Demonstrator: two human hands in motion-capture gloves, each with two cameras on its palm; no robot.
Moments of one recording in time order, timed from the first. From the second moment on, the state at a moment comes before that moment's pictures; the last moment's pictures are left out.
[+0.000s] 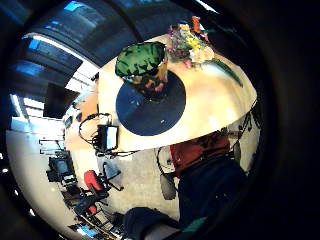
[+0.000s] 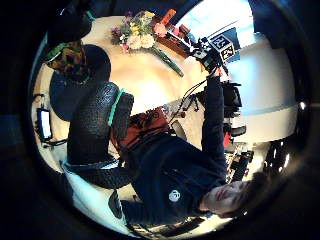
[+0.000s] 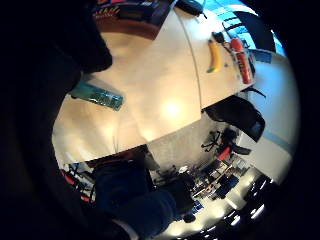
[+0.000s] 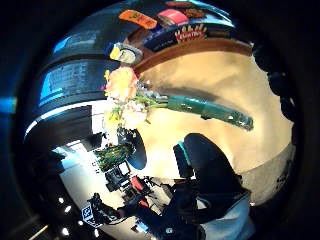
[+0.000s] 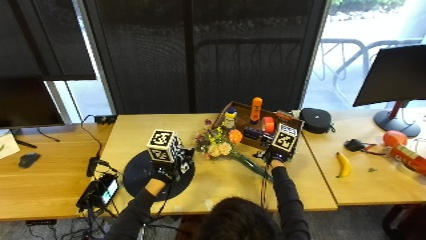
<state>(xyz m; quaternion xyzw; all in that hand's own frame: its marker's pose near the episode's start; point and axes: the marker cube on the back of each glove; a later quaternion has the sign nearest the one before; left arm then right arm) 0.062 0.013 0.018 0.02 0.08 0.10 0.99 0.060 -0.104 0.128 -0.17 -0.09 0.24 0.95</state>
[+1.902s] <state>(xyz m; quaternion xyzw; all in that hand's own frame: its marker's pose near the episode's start) 0.087 -0.023 0.038 -0.10 0.23 0.14 0.96 -0.024 -0.088 0.163 -0.01 -0.49 0.15 0.86</state>
